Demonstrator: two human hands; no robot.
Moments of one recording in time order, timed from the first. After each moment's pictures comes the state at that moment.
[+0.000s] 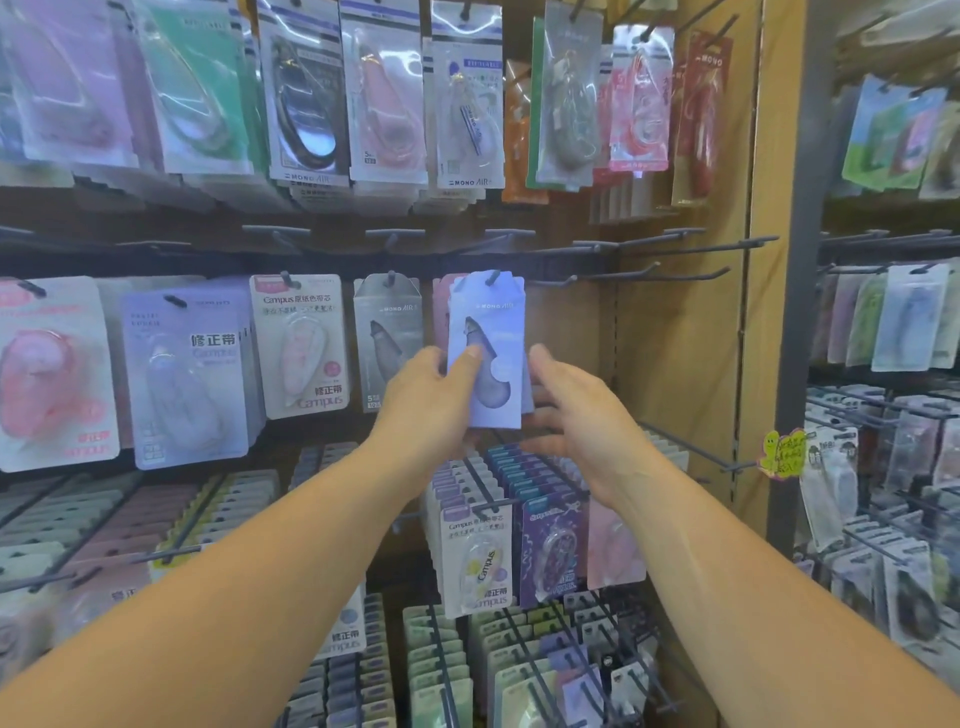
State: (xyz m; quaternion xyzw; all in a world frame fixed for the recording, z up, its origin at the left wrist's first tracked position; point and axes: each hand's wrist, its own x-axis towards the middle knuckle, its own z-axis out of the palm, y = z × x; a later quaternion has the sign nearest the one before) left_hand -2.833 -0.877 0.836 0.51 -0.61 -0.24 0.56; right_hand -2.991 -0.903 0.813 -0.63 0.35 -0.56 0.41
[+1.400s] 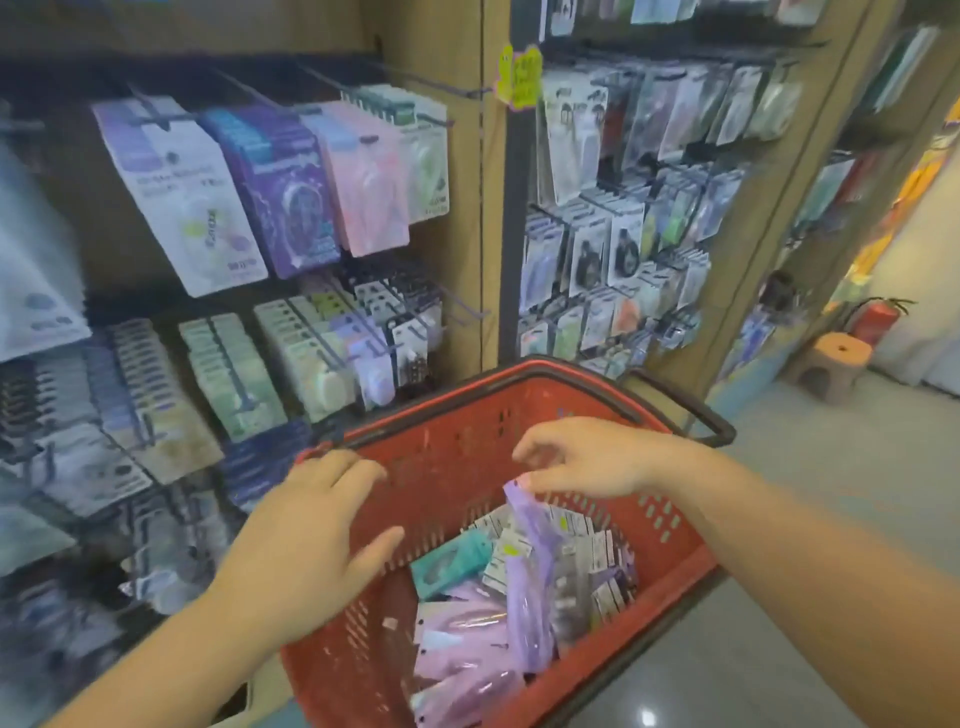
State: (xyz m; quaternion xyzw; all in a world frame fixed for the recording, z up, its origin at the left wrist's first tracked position) left_hand -2.869 -0.708 0.538 0.43 -0.89 -0.01 0.10; right_hand -3.190 -0.710 0.548 -0.70 0.63 -0.03 0.32
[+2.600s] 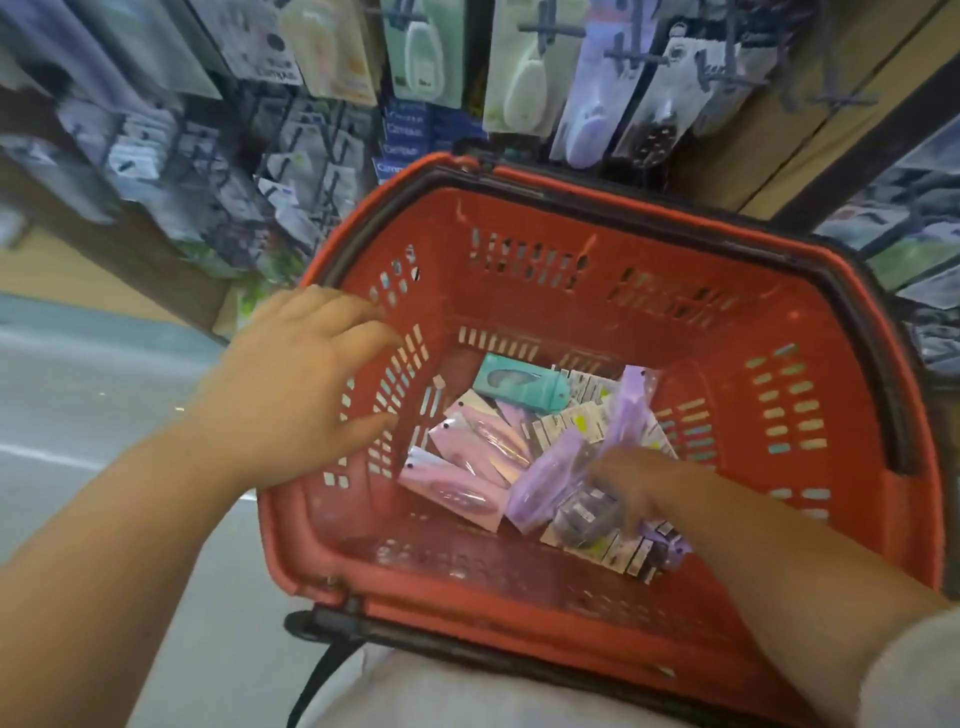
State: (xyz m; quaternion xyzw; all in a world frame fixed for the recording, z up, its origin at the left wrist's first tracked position) left_hand -2.878 -0.647 0.437 0.65 -0.76 -0.02 0.02; right_hand -3.239 -0.801 0.253 -0.76 0.33 0.52 0.23
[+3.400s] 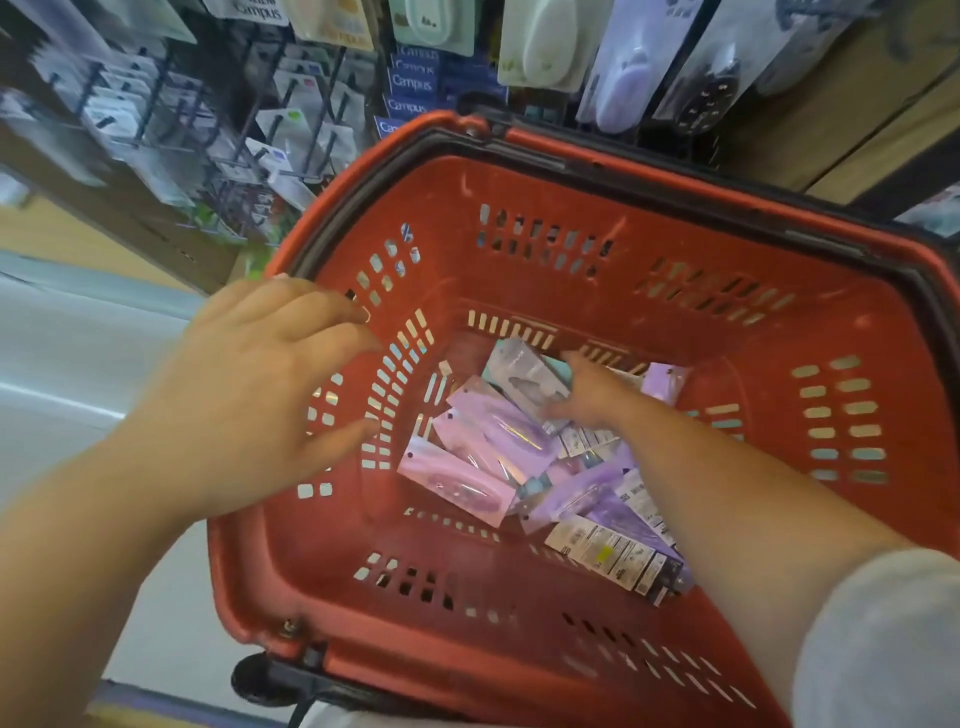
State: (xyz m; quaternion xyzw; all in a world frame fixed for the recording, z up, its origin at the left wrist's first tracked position) left_hand -2.879 -0.647 0.435 0.66 -0.75 -0.01 0.04; right_hand -3.149 -0.851 0.240 -0.72 0.51 0.22 0.41
